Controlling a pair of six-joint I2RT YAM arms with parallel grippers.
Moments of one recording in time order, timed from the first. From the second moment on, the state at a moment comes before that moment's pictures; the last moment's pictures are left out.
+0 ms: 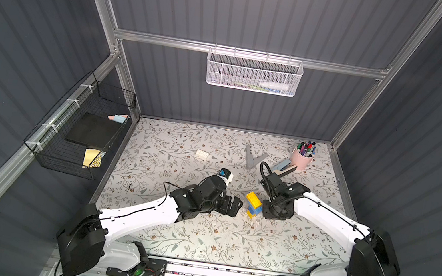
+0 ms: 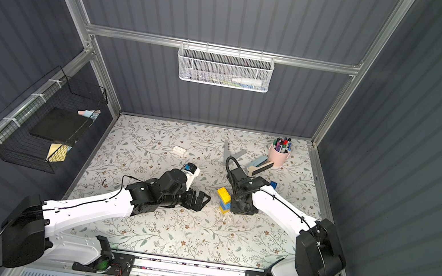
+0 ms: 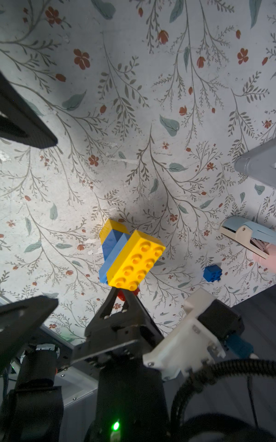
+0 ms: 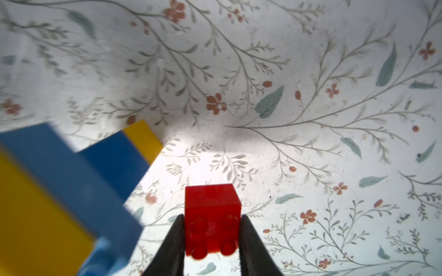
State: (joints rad) left arm -0.92 1.31 0.87 -0.22 0.03 -0.57; right arm 0.68 1.44 1.03 -0.98 0.12 0.50
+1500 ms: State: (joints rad) left arm -0.92 1.56 1.02 -0.20 -0.02 -0.57; right arm 0.79 1.46 1.19 -1.11 0.02 0.38
